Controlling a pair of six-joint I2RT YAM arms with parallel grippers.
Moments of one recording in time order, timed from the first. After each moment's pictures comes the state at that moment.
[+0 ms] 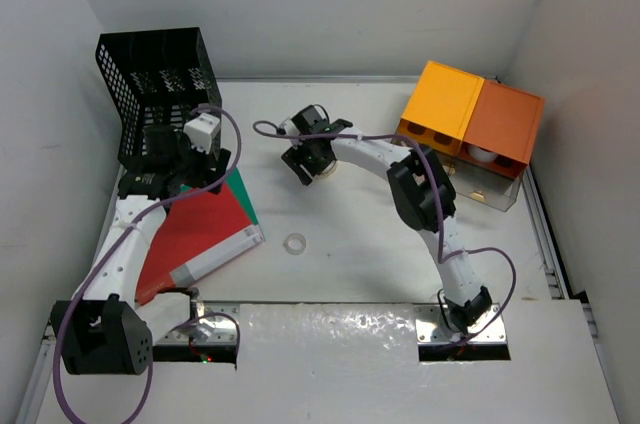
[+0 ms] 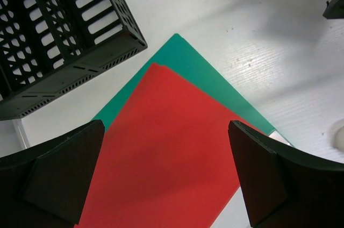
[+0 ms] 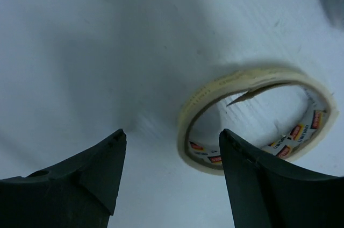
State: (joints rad) left arm 0.02 1.07 0.88 -0.52 0.19 0.34; right arm 0.68 2.29 1.82 -0.57 -0.05 -0.14
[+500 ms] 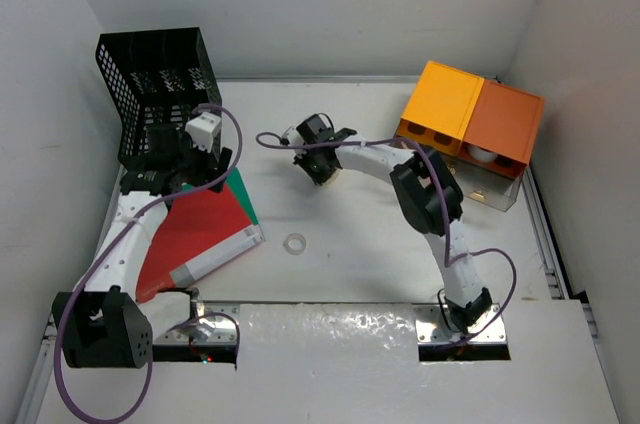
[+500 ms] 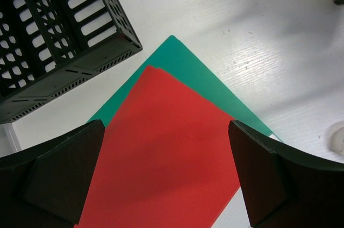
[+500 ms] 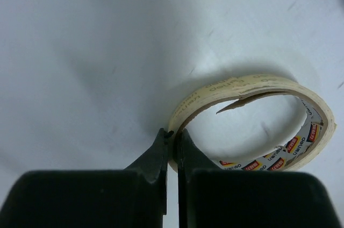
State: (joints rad) left arm 0.02 1.10 0.88 -0.50 0.21 0.33; right arm 0.68 2.28 1.71 -0.48 -0.03 -0.21
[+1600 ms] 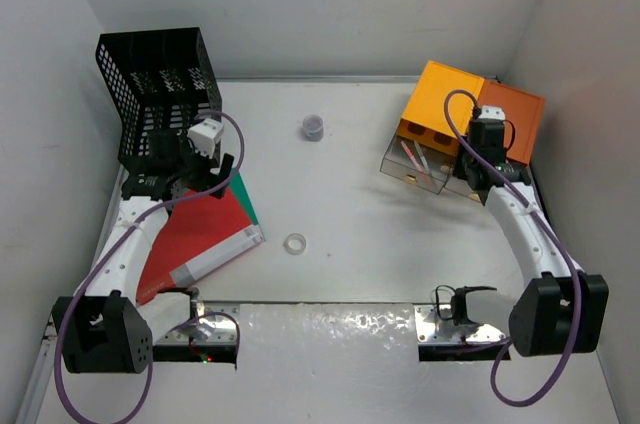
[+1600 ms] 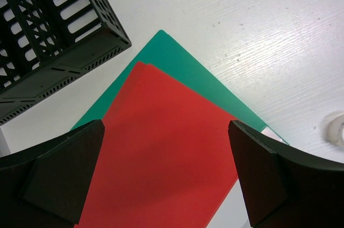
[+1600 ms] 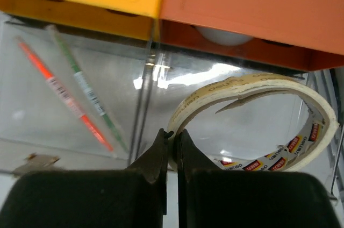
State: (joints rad) left arm 0.02 1.07 0.84 -0.49 0.24 0.34; right arm 0.03 1.19 0.90 -0.45 0.26 0.16
